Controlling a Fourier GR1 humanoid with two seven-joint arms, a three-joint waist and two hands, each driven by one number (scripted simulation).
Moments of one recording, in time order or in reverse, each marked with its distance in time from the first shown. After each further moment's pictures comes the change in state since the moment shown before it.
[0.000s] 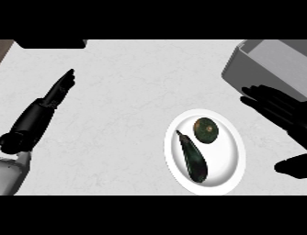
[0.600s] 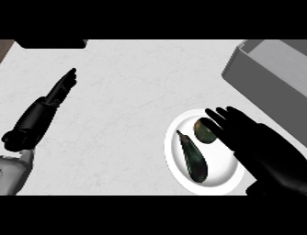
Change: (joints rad) left arm -0.008 -0.042 0.033 0.013 -0.041 -0.031 0.005; right arm -0.065 0.200 0.230 -0.182 0.232 0.251 0.493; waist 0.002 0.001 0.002
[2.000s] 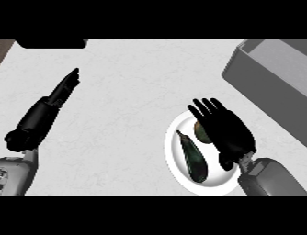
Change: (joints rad) left arm 0.015 -0.134 0.120 -0.043 -0.129 -0.124 0.053; right arm -0.036 0.318 -0.032 0.420 0.432 -0.045 -0.125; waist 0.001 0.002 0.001
